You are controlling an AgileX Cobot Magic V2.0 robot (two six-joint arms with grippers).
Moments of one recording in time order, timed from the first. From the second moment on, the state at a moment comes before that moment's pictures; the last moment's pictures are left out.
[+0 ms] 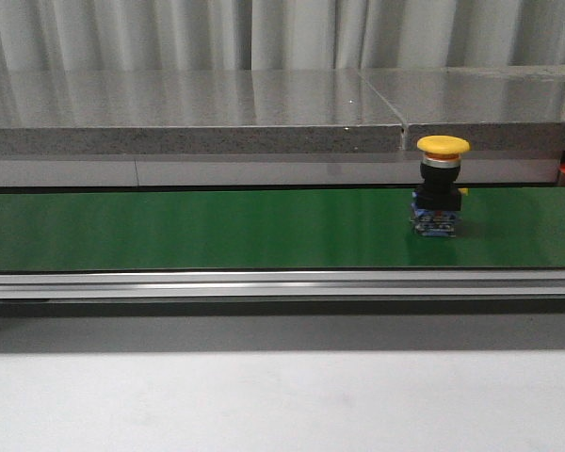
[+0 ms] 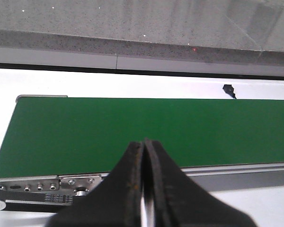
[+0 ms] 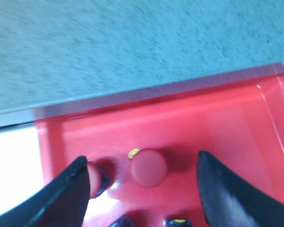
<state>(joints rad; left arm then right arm) -0.06 0.33 -0.43 -0.39 0.52 0.23 -0.49 2.06 -2.07 0.20 0.92 -0.26</state>
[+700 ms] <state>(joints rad) -0.06 0.33 -0.43 -0.39 0.52 0.23 -0.34 1.47 -1.57 0.27 1.03 -0.36</state>
